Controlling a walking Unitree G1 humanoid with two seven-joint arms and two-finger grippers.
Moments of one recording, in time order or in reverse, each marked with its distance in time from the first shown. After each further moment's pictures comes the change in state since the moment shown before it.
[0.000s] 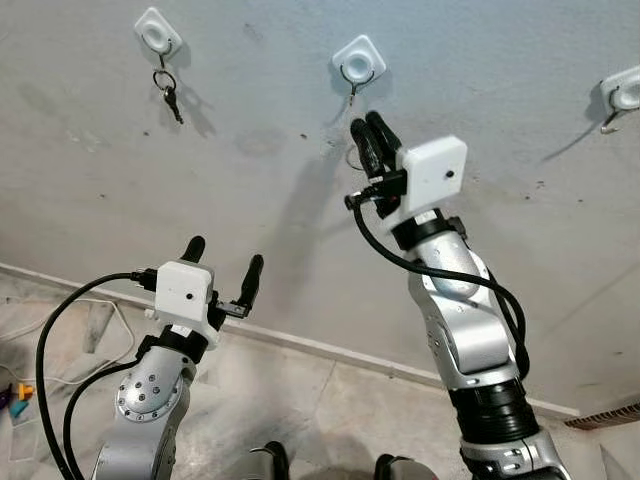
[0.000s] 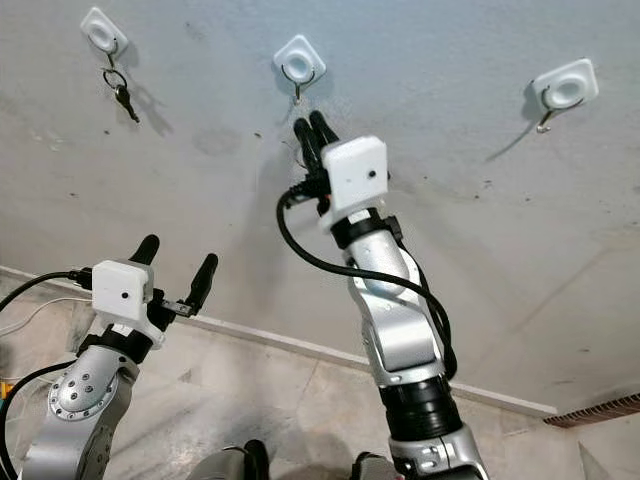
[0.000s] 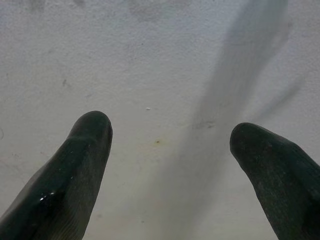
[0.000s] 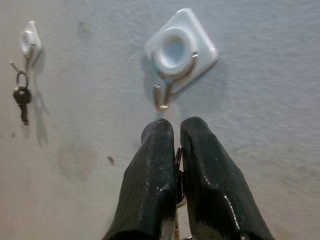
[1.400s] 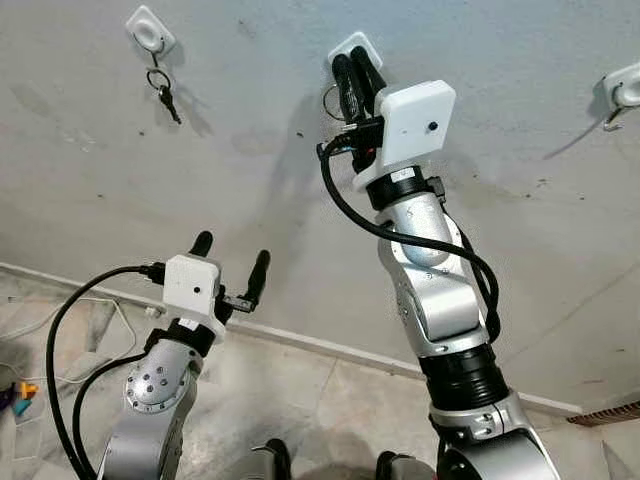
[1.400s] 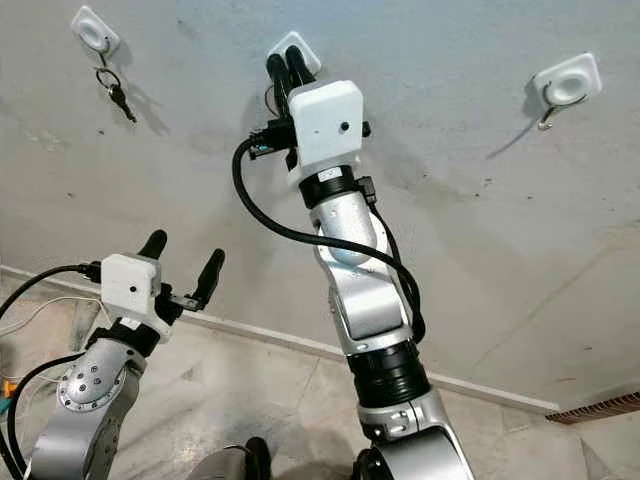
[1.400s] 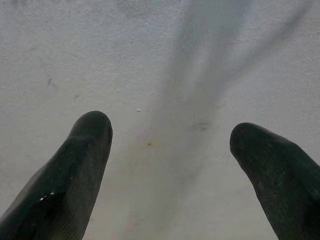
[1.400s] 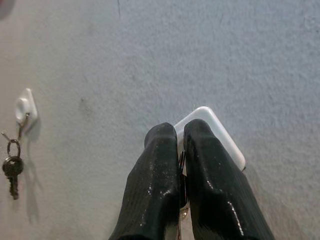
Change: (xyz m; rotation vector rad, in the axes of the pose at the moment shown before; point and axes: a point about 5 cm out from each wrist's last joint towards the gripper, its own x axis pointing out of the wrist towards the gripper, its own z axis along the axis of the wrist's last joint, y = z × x) left arm 0.007 -0.005 0.000 -0.013 -0.003 -0.017; right arm 0.040 0.026 0.030 -0.006 -0.143 -0.052
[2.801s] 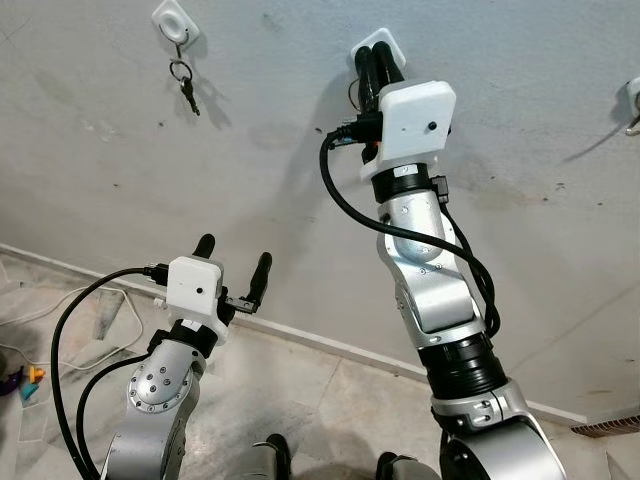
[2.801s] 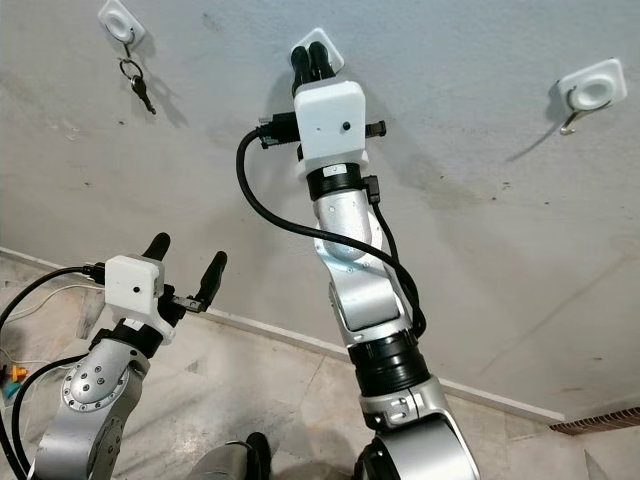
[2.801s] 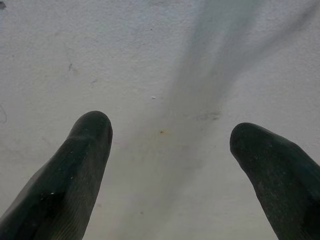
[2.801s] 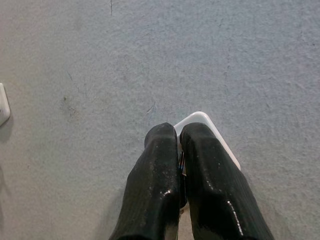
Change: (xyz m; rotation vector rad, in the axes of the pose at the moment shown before) left arm 0.001 -0.001 -0.002 -0.009 0.012 0.000; right arm 0.002 -0.016 -0.004 -0.118 -0.016 -0.139
